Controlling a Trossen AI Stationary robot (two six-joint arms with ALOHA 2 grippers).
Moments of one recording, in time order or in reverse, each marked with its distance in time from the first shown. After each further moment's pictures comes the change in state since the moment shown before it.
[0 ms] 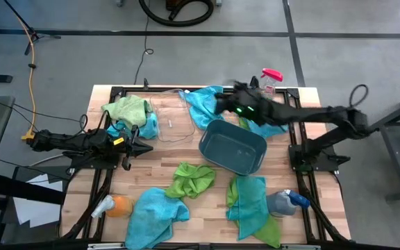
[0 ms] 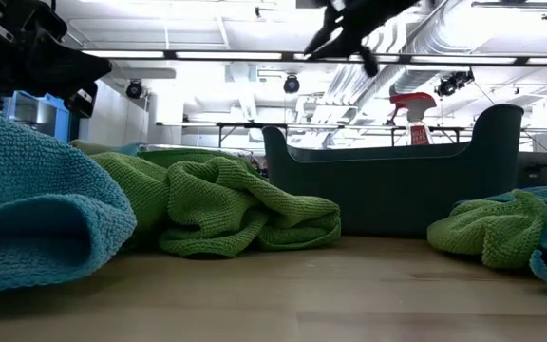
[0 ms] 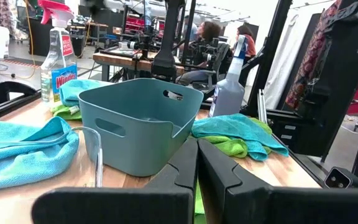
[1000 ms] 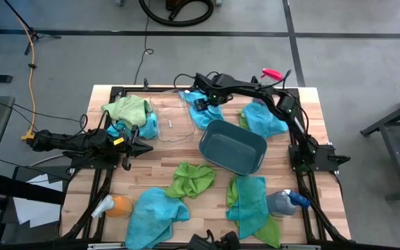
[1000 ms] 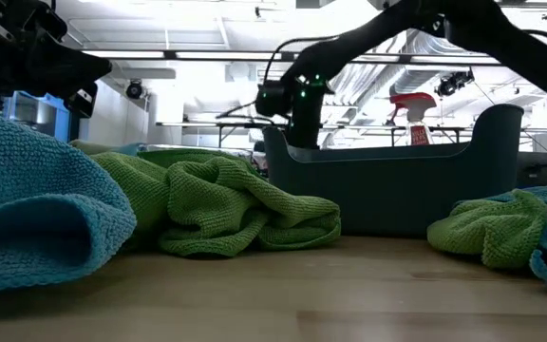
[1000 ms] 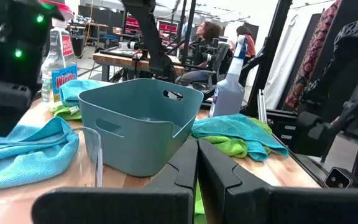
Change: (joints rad) left arm 0.000 0.000 0.000 0.000 0.000 0.000; right arm -0.280 0.865 0.822 -0.944 -0.353 -0.047
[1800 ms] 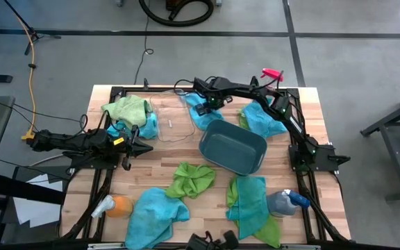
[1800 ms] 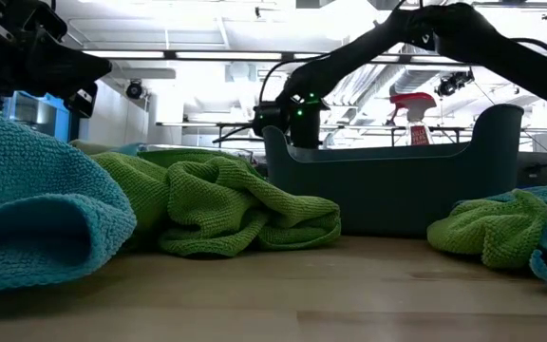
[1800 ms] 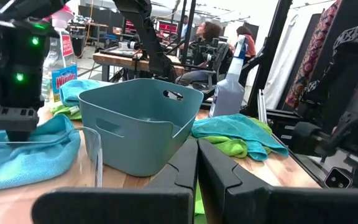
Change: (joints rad) left arm 0.000 0.000 0.000 0.000 0.000 0.000; right arm 0.000 0.075 0.036 -0.044 -0.012 -0.098
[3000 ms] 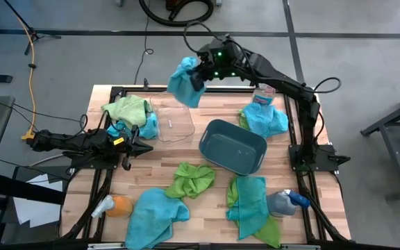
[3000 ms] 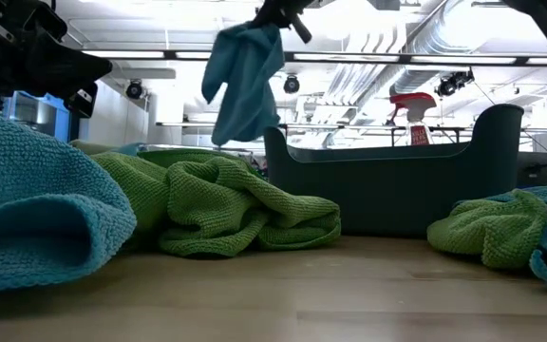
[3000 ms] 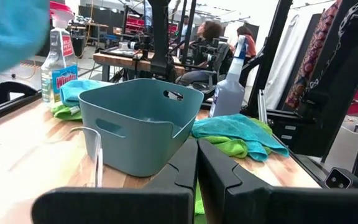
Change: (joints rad) left arm 0.000 0.000 0.000 0.000 0.000 0.000; right arm 0.102 -0.418 0.251 0.279 -0.165 -0.322
